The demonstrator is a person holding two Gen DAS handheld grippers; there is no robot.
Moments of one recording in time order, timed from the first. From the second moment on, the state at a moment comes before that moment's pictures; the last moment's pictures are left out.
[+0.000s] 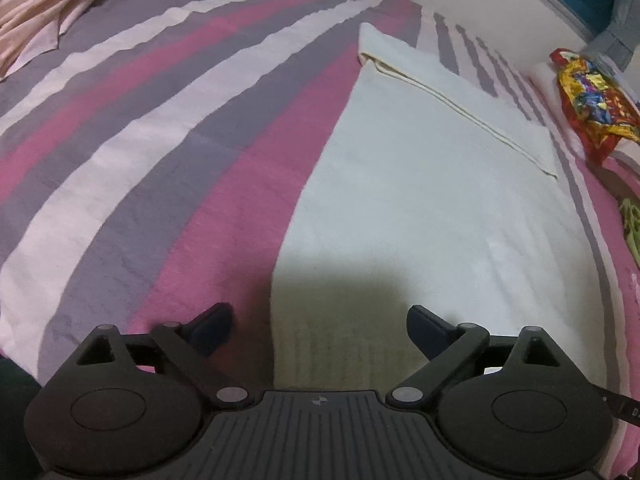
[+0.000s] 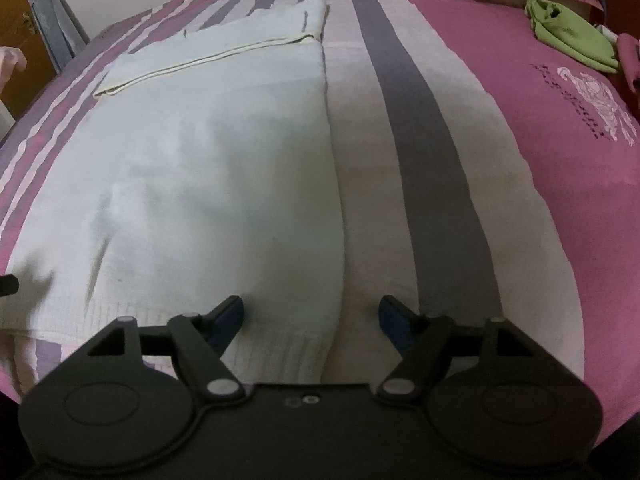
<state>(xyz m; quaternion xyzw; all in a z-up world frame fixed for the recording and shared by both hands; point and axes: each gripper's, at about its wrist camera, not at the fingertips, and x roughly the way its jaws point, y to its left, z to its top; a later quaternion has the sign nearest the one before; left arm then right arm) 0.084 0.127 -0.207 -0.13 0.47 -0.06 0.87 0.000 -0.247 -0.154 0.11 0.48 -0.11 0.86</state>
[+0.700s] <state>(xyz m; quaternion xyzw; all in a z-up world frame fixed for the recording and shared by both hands) 0.094 0.117 -0.214 -0.14 0.51 -0.10 0.85 0.010 -0.257 -0.157 0.18 0.50 -0.08 0.84</state>
